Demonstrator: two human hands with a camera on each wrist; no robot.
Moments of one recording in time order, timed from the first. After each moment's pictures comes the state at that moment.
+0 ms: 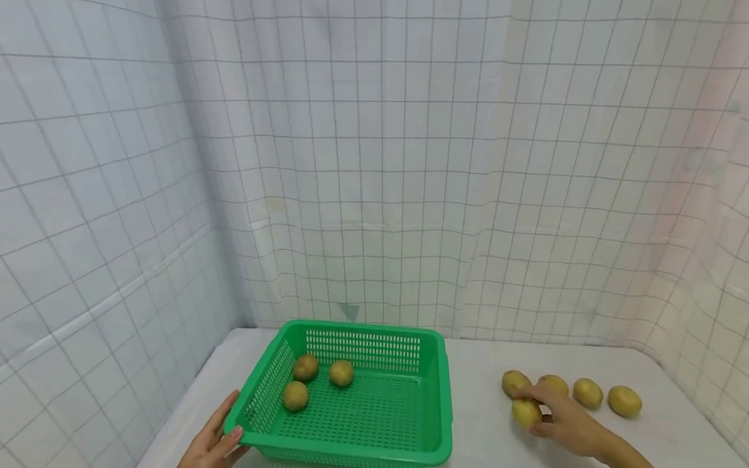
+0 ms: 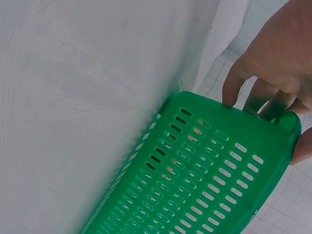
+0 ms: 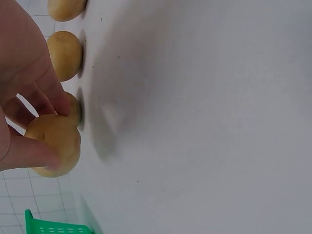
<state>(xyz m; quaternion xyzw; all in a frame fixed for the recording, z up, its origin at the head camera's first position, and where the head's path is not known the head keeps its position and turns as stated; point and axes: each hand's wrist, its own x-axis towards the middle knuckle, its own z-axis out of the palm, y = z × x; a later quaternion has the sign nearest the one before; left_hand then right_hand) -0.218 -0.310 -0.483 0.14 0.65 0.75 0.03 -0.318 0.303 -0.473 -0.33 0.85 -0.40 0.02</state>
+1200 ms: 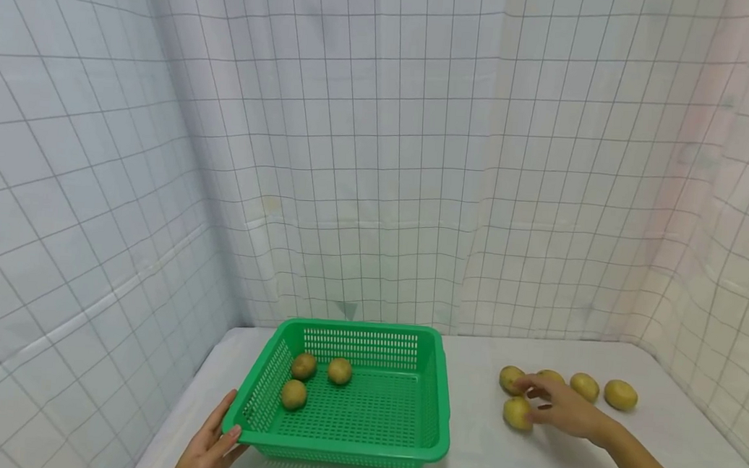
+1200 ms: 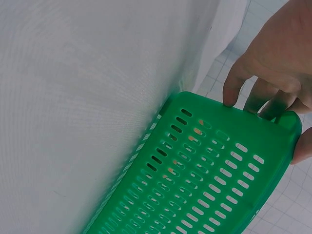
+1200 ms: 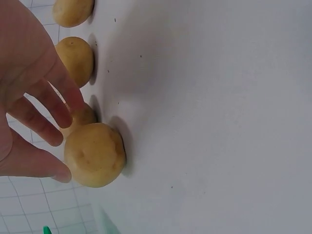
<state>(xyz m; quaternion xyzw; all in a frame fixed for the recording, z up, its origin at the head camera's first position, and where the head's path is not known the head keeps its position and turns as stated) -0.218 -0.311 -0.483 0.14 0.65 0.75 0.02 -0.328 0.303 -0.463 -0.28 0.85 -0.43 0.08</state>
